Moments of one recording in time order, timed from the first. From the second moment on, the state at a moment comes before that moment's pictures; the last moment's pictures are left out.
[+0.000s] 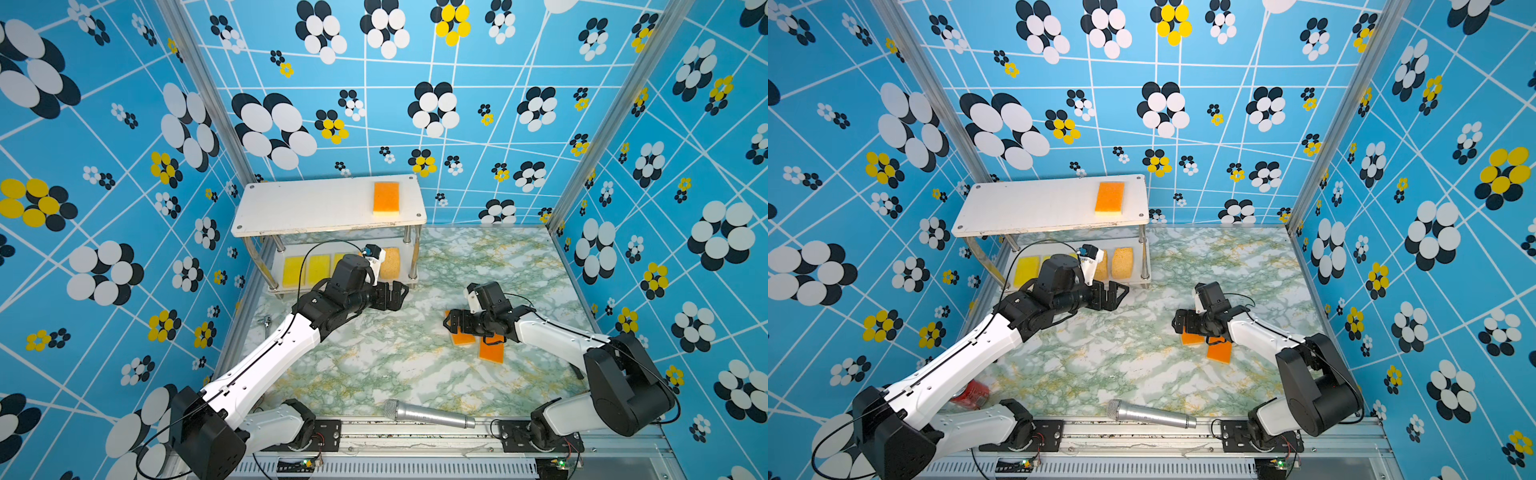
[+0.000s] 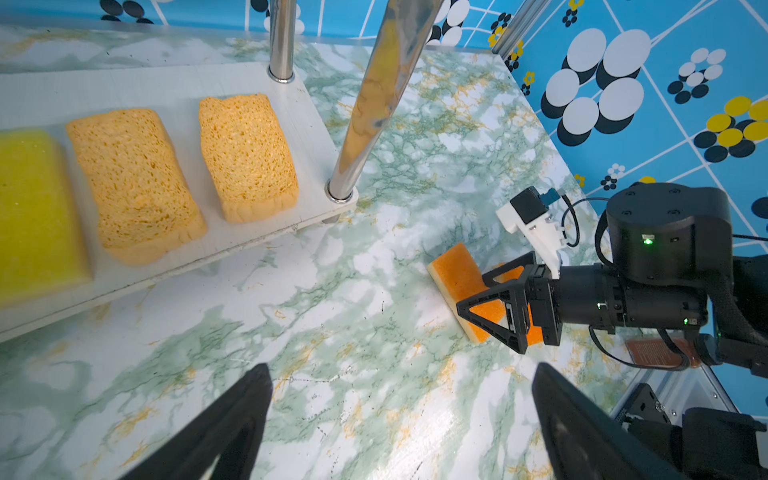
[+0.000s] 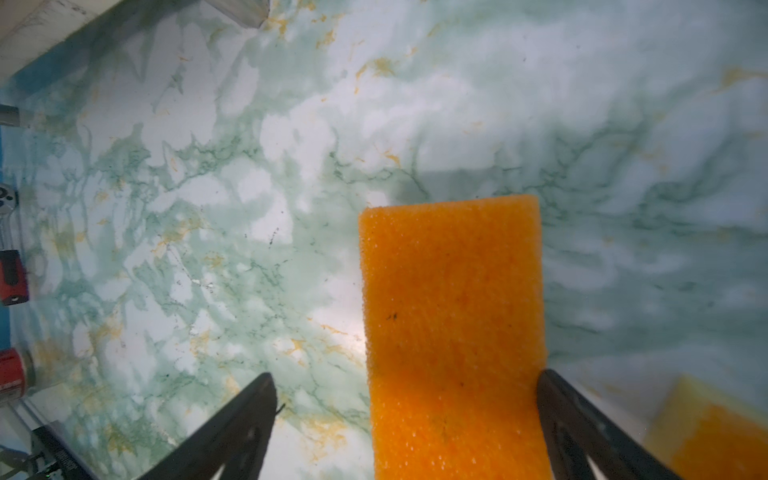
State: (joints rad) left arm -0.59 1.20 1.05 -0.45 0.17 -0.39; right arm 0.43 1.47 0.72 -0.26 -0.24 0.46
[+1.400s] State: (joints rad) left arm -0.88 1.55 0.93 -0.37 0.10 -0.35; right arm 0.30 1.05 0.67 -0.36 -0.32 0.46
